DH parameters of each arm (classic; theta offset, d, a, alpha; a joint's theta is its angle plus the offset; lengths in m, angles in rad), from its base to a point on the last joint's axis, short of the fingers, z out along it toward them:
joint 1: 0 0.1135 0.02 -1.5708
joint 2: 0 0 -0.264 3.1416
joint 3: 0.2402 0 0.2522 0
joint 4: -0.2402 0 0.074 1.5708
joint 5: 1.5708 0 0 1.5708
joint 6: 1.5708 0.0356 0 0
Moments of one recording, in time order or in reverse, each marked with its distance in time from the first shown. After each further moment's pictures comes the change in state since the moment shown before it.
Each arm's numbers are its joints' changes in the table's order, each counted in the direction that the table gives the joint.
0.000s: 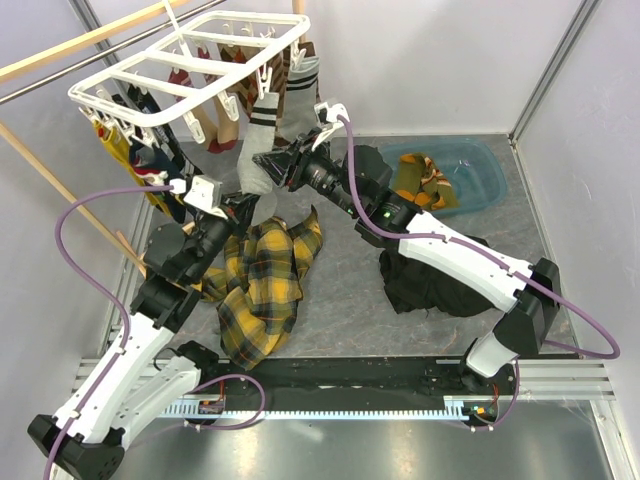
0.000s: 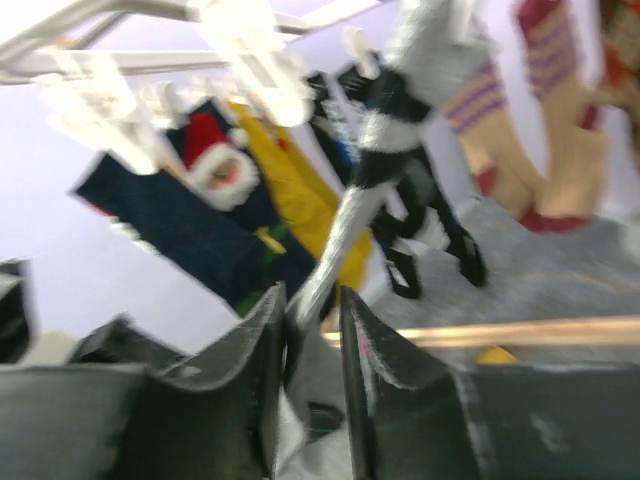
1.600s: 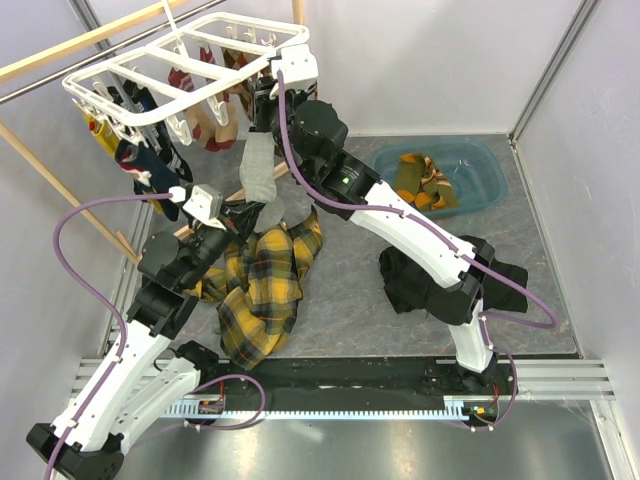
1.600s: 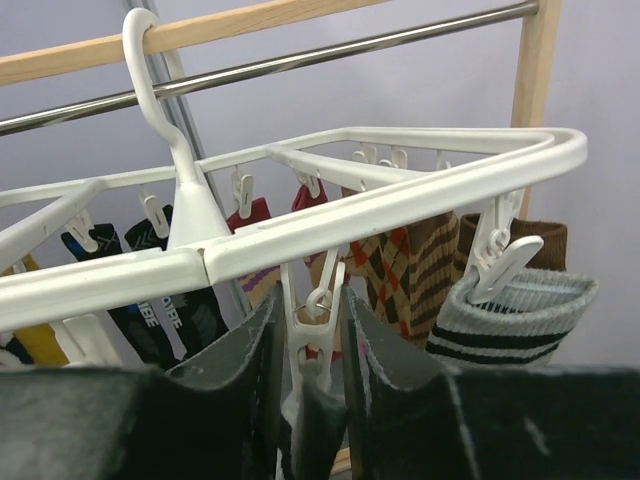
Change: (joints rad) left arm 0.000 -0.056 -0.026 0.012 0.126 0.000; right arm 0.077 0.416 0.803 -0.268 0.572 -0.504
